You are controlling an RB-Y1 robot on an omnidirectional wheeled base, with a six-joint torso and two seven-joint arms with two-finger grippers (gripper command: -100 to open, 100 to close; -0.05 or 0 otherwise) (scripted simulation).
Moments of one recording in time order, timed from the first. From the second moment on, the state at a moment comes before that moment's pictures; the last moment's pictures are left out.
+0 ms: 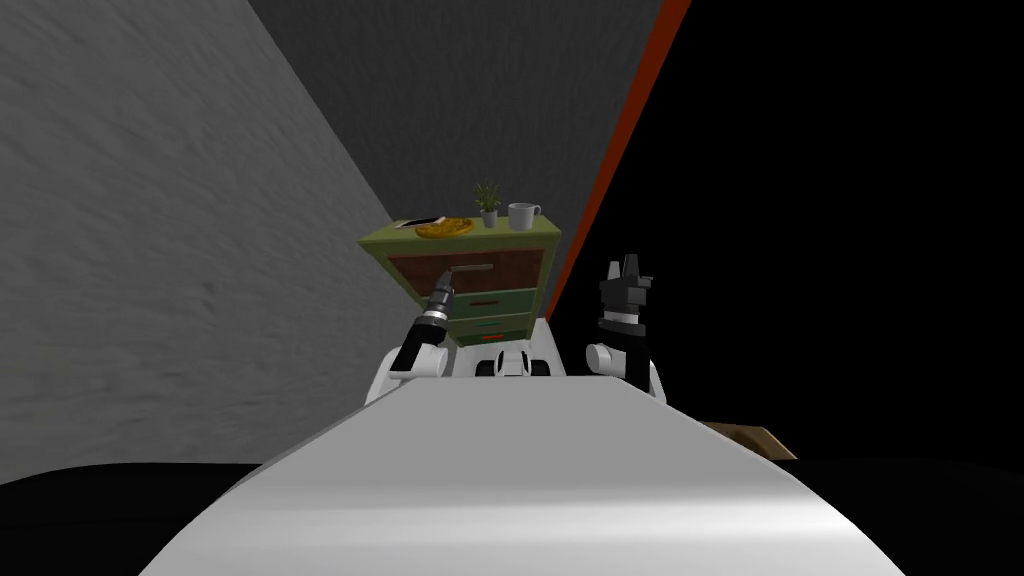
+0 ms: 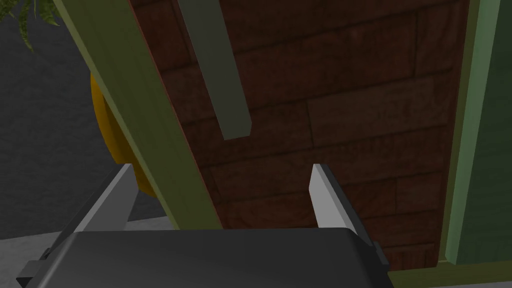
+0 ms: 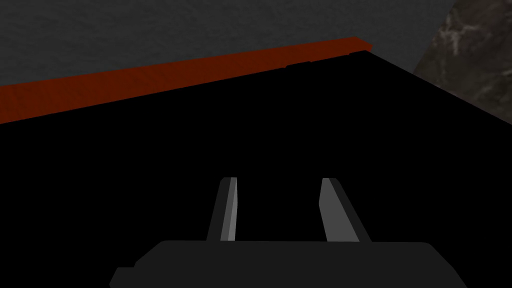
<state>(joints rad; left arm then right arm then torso) 0.45 0.11 -0.11 -2.32 -0.12 0.23 -0.08 0.46 -0.01 -0.05 -2.27 -0.01 -0.41 -0.05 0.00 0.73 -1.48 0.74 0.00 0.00</state>
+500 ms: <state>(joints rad) 0.45 0.06 -0.11 -2.35 -0.12 0.27 -0.08 0.46 -0.01 -0.05 -2.27 -0.01 -0.41 -0.05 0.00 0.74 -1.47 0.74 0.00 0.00</state>
